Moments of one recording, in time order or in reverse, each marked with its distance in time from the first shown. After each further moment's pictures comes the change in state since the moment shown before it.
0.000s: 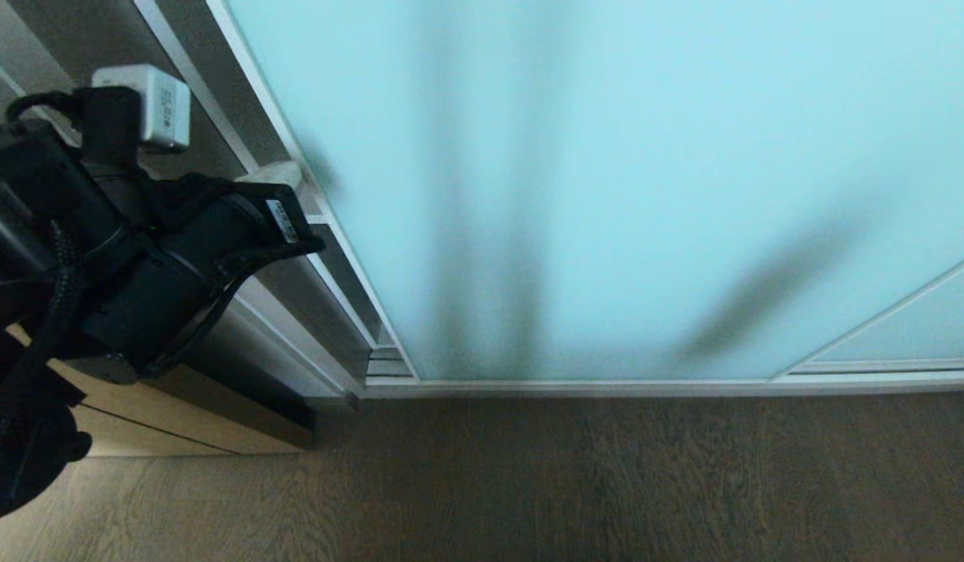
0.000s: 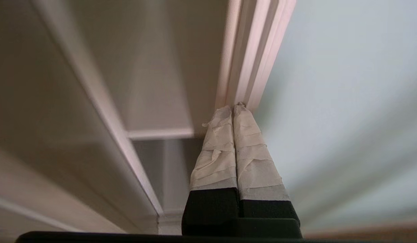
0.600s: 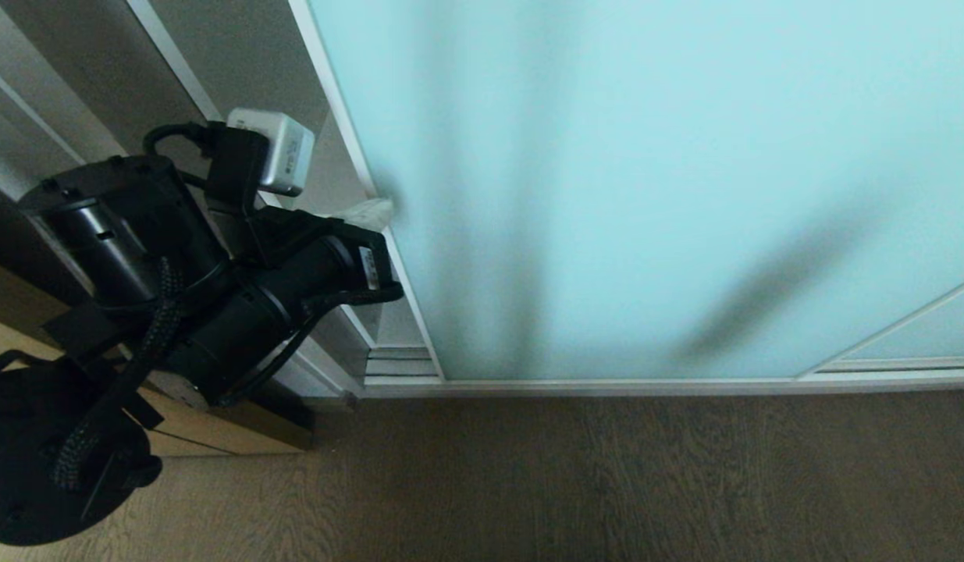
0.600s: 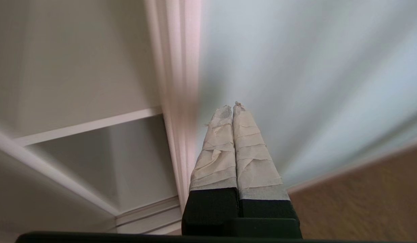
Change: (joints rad) left arm -0.171 0.059 0.000 0.002 -0.079 0.069; right arm 0.000 0.000 0.000 0.000 0.000 0.000
